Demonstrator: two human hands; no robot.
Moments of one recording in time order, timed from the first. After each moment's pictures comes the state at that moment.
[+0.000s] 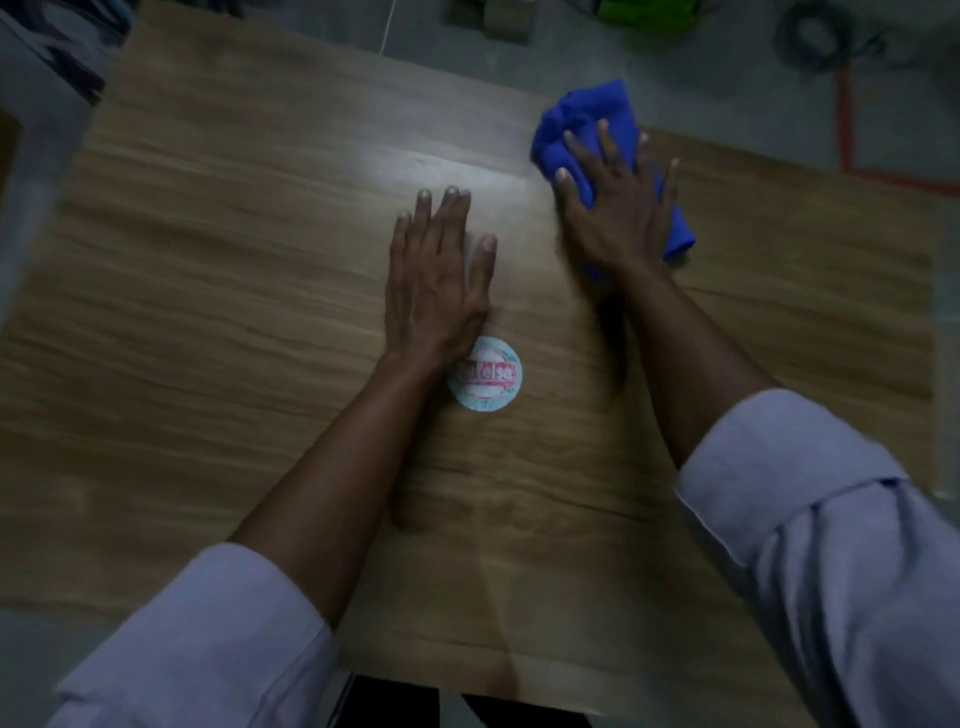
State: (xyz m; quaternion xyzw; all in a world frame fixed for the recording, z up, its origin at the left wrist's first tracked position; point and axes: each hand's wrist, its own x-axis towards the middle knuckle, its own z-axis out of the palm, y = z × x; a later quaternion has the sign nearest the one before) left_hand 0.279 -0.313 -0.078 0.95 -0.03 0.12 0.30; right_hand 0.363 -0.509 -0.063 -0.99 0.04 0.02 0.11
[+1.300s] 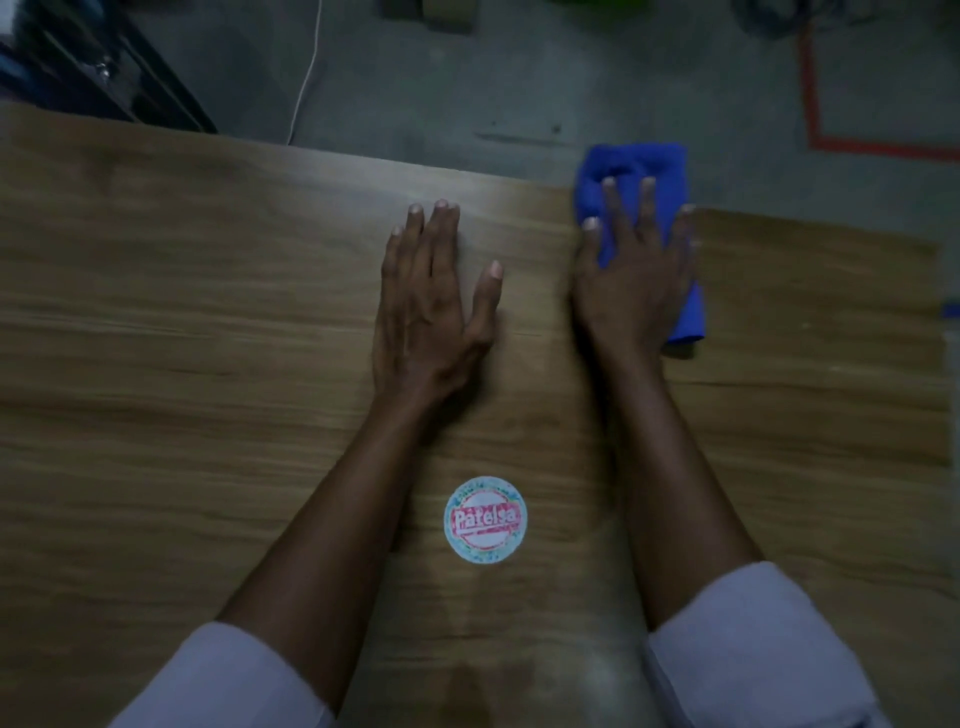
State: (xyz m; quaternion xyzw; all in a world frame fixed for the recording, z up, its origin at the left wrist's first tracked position) left_hand 0.391 -0.325 -0.088 0.94 -0.07 0.09 0.32; right_hand 0.404 -0.508 -0.082 -0.96 0.24 -0.07 0.10
